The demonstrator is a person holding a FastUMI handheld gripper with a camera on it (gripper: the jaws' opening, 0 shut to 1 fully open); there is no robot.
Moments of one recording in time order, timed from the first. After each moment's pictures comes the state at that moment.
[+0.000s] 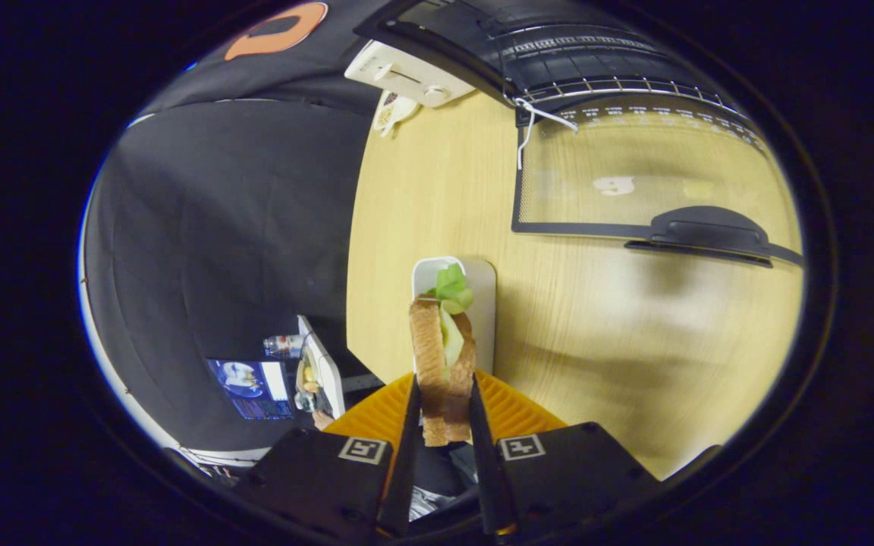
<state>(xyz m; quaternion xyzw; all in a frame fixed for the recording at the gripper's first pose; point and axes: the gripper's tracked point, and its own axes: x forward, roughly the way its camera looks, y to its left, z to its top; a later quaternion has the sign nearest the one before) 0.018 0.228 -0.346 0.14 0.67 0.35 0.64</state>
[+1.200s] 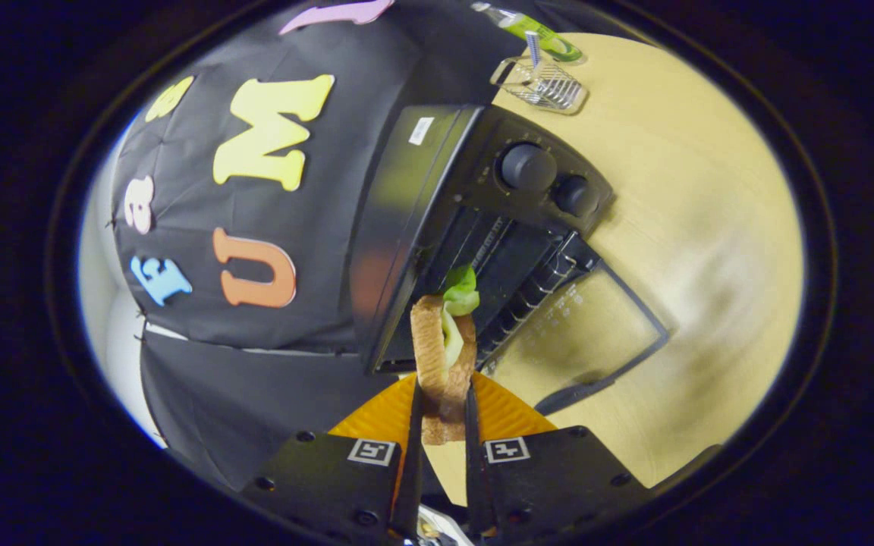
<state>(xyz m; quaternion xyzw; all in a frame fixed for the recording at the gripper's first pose) 0.217 0.106 -0.240 0.50 0.38 0.15 0.76</state>
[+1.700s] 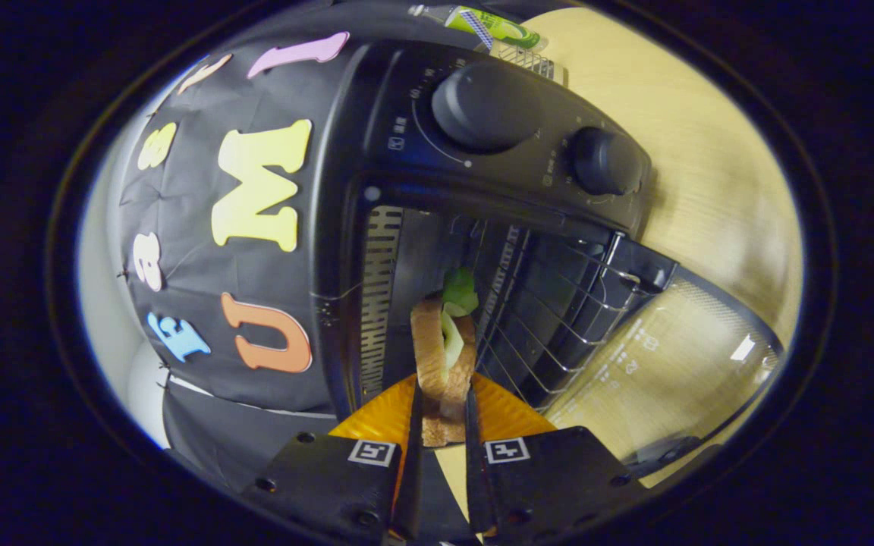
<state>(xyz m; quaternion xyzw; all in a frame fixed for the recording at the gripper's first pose) 0.299 0.143 -0.286 0.58 0.26 0.13 0.76</state>
